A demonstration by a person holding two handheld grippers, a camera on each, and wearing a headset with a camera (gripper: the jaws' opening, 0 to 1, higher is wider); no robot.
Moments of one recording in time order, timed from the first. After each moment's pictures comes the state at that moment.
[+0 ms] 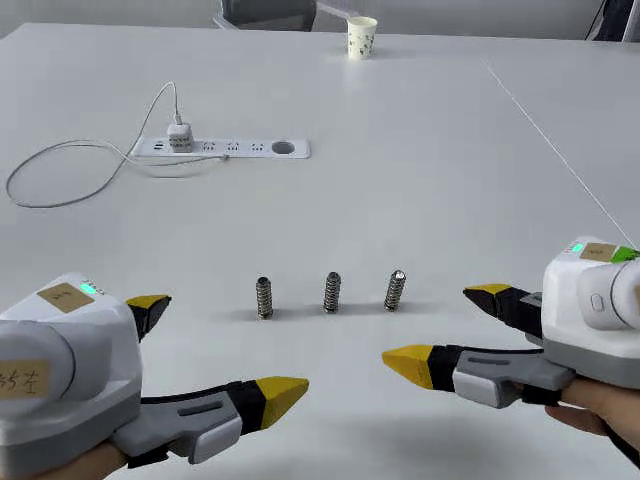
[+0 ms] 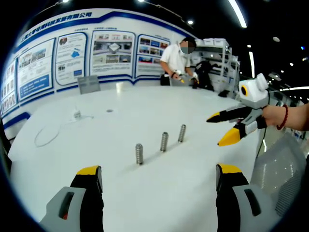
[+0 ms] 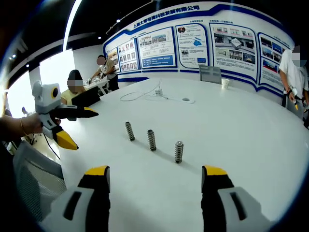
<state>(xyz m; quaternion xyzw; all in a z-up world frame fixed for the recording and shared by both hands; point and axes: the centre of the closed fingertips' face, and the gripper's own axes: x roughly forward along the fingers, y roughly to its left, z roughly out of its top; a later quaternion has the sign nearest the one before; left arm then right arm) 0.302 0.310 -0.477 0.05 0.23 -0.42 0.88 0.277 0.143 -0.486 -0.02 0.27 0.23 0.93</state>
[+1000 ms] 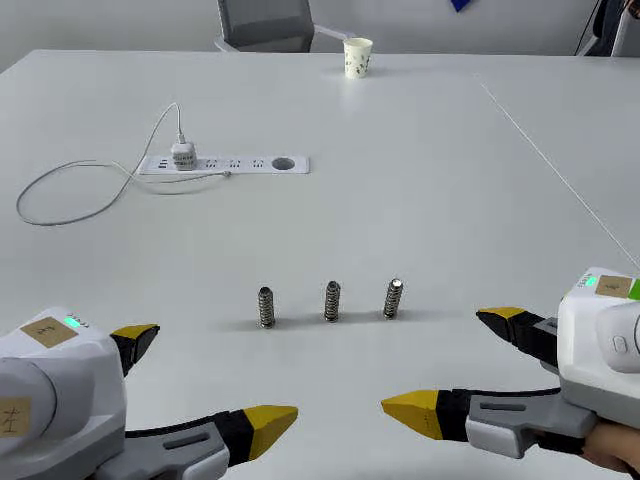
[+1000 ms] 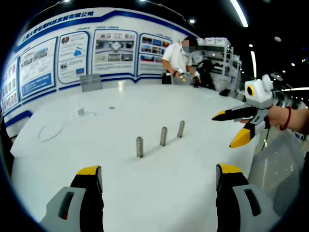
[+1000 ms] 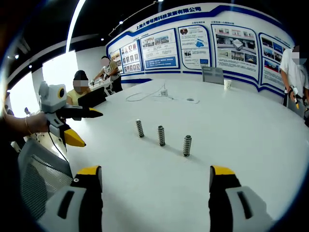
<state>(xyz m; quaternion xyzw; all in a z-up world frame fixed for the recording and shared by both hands) 0.289 0.321 -0.478 0.05 0.23 -0.41 0.88 0.253 0.152 -0.484 -0.01 0.27 0.24 0.93</state>
